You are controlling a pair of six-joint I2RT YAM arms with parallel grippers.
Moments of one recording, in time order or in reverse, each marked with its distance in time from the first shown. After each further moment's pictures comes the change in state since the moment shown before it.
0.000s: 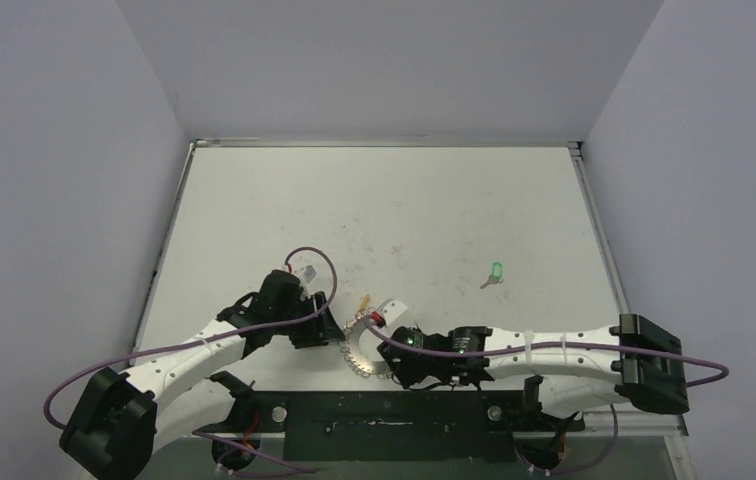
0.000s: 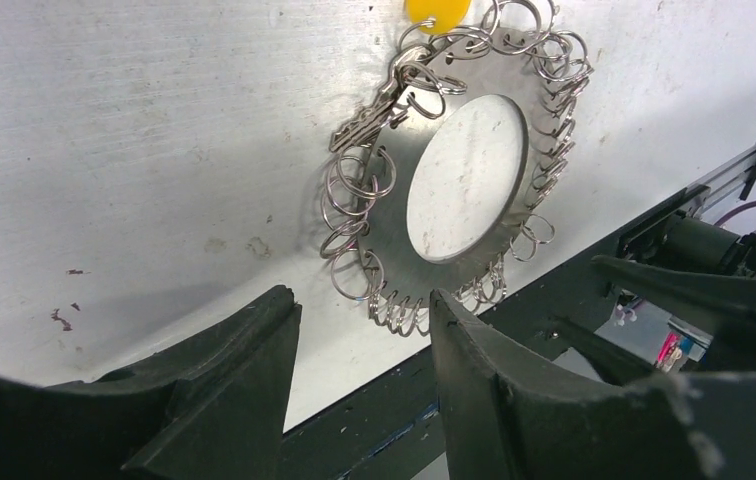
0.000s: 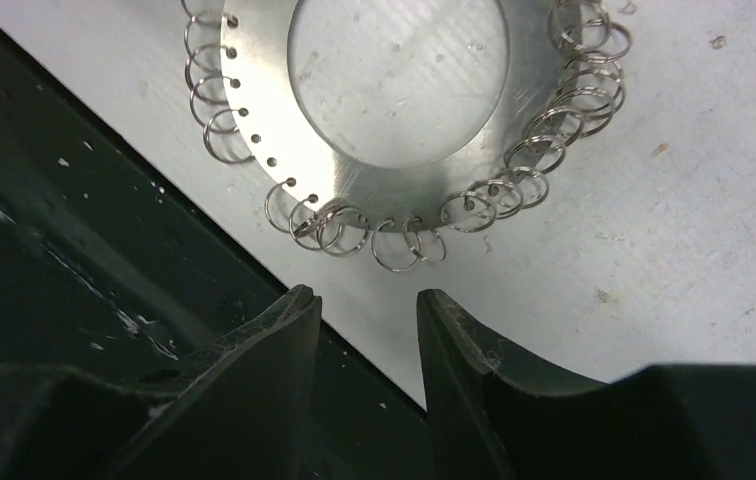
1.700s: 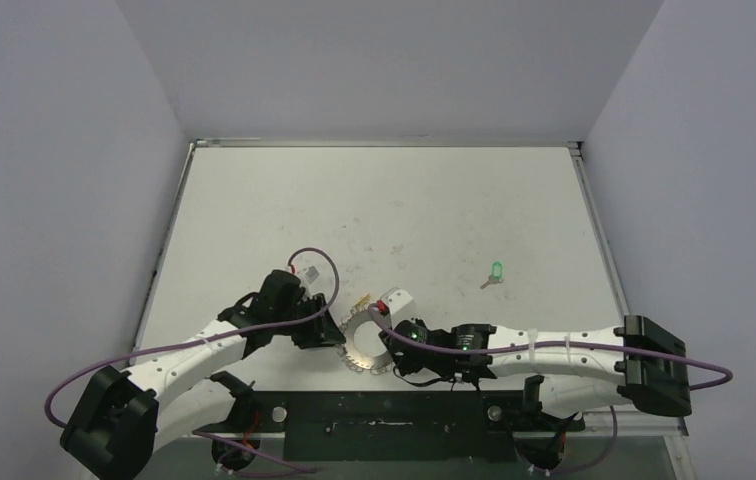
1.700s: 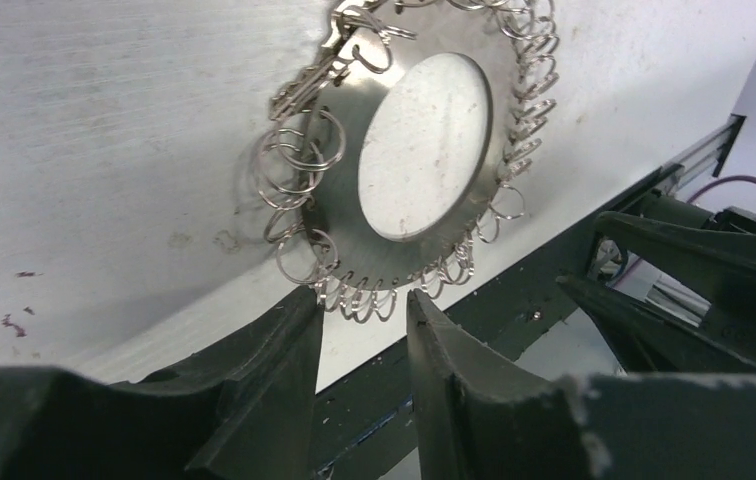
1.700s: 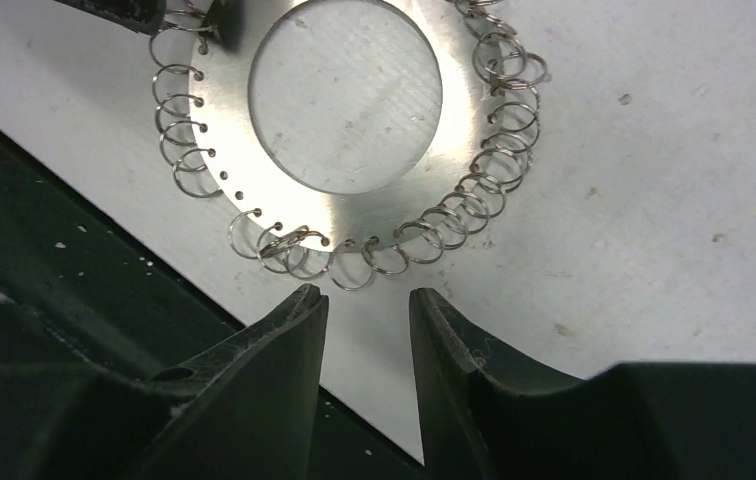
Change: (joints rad) left arm 0.000 0.008 -0.006 0.019 0.049 -0.015; right arm 0.026 0.014 0.007 0.045 0.141 -0.015
